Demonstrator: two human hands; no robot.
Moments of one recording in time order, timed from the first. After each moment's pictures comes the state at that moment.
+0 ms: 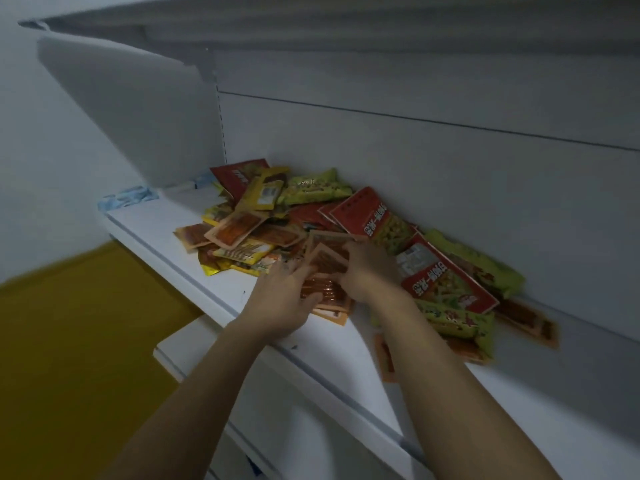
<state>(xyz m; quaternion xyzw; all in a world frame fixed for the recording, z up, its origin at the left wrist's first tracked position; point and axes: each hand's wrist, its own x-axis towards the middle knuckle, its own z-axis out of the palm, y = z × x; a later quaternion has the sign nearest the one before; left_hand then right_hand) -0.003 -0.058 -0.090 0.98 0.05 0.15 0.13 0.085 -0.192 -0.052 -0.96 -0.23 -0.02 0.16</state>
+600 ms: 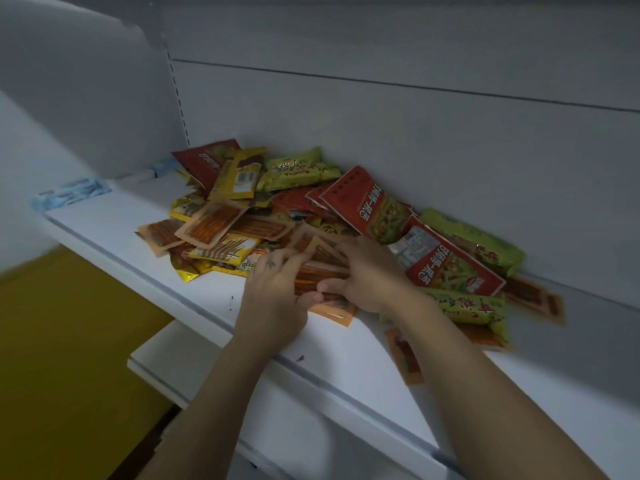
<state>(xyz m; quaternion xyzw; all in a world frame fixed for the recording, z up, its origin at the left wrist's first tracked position) 0.011 -0.042 -0.122 0.93 -0.03 0.29 0.22 0.071 -0.201 -0.054 -0.94 -0.29 -0.01 0.16</state>
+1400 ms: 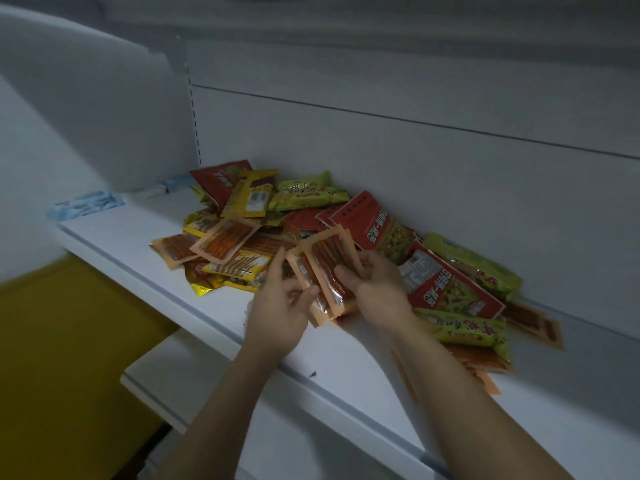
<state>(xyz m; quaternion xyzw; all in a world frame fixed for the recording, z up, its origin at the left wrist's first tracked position) 0.005 -0.043 -0.106 0.82 0.09 0.25 0.51 0.057 -0.186 -0.060 -0.78 -0.15 0.00 0.60</state>
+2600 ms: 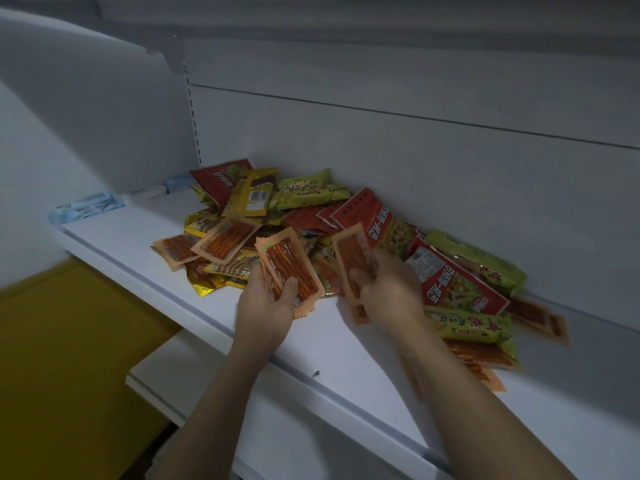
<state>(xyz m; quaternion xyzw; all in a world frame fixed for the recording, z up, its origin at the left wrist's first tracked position) -0.003 -0.032 -0.101 0.75 0.16 0.25 0.59 0.062 -0.196 -0.065 -0.91 -0.15 -0.14 0.35</state>
